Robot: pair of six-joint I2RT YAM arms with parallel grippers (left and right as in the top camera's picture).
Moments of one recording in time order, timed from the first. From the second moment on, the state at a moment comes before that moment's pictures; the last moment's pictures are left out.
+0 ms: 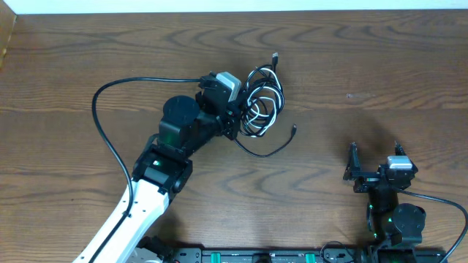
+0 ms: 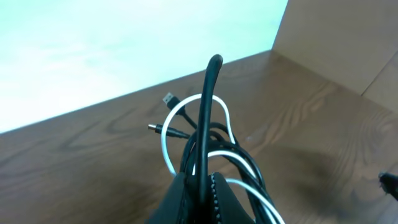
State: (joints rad) left arm -0.44 1.15 0.79 0.12 0.31 -0.07; right arm 0.01 0.01 0.01 -0.07 0.01 0.01
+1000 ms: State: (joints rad) left arm -0.44 1.09 0.79 0.28 0.58 -0.09; right arm 0.01 0.01 0.01 0.26 -0.29 0.06
